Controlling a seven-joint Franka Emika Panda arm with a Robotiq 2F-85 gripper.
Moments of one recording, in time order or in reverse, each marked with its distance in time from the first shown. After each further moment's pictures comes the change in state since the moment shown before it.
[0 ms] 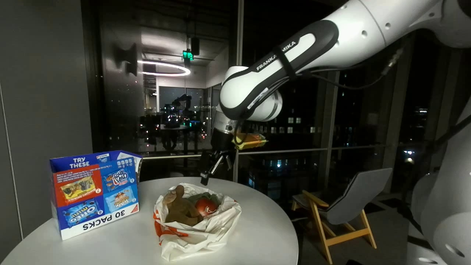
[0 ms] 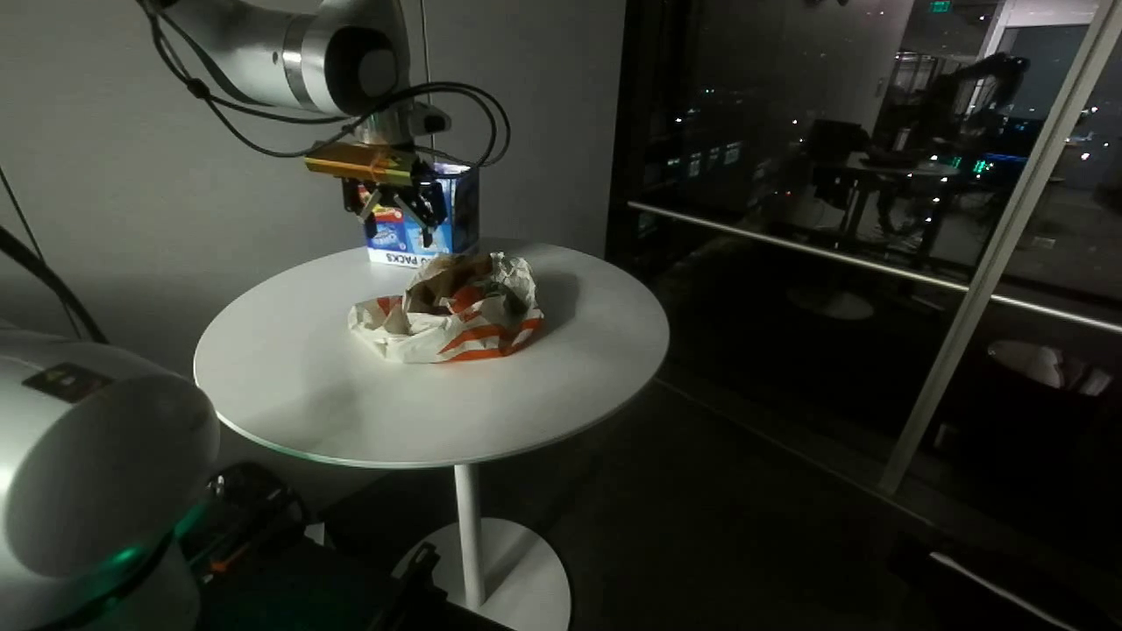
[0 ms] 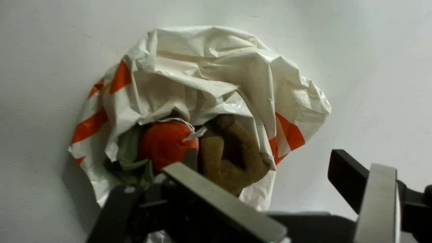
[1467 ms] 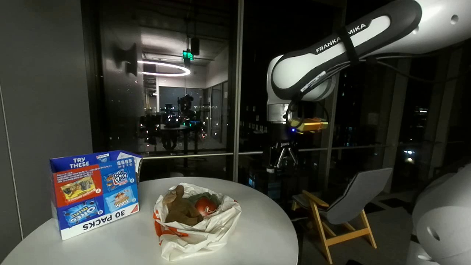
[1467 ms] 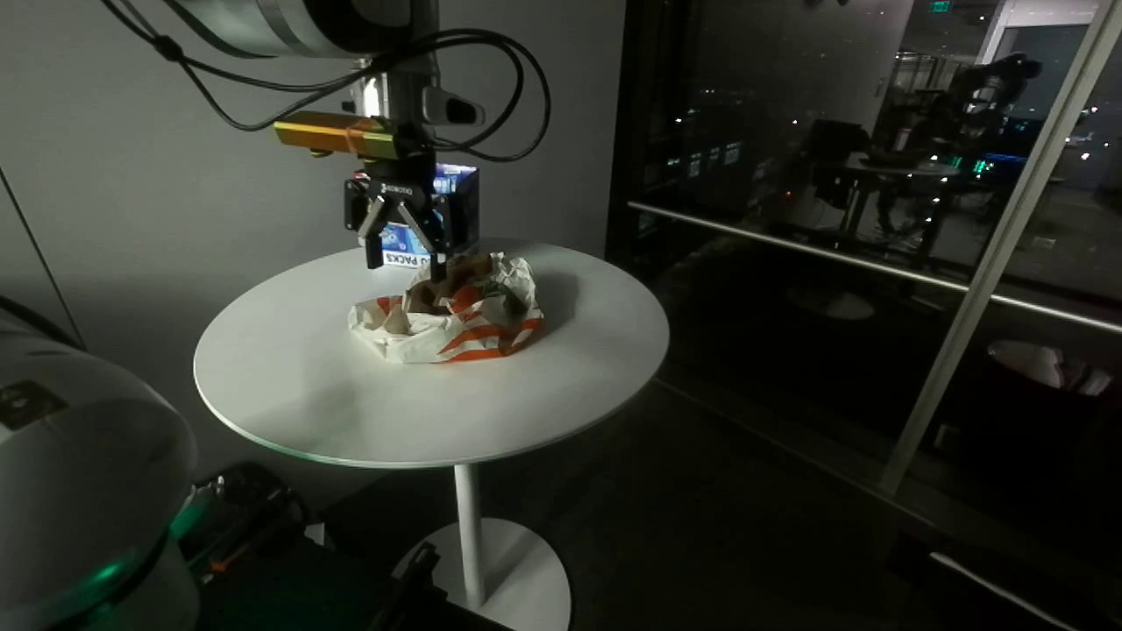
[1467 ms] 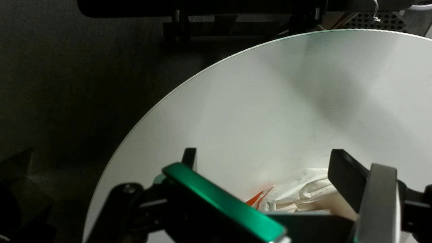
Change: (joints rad) arm -0.170 -0.382 -0.076 -0.186 -0.124 -0.480 0.097
